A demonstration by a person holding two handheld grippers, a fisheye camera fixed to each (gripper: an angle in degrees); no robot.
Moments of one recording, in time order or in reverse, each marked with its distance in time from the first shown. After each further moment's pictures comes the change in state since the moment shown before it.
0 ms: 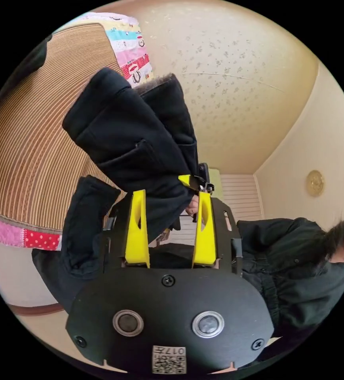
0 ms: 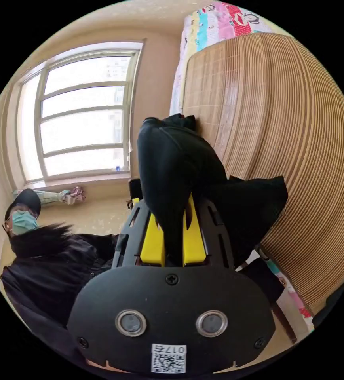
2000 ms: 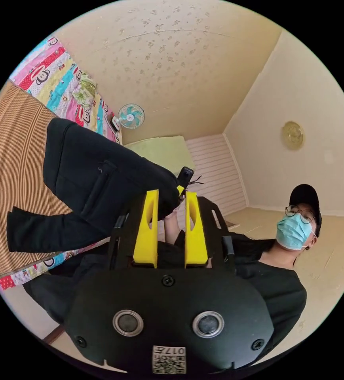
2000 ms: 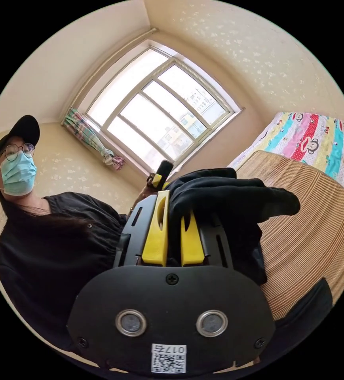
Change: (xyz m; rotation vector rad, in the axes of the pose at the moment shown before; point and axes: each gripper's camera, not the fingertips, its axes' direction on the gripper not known) left arm 0.191 0.004 0.140 -0.260 0.183 0.197; right arm -0.319 0.186 -0.122 0.216 0.148 -0.611
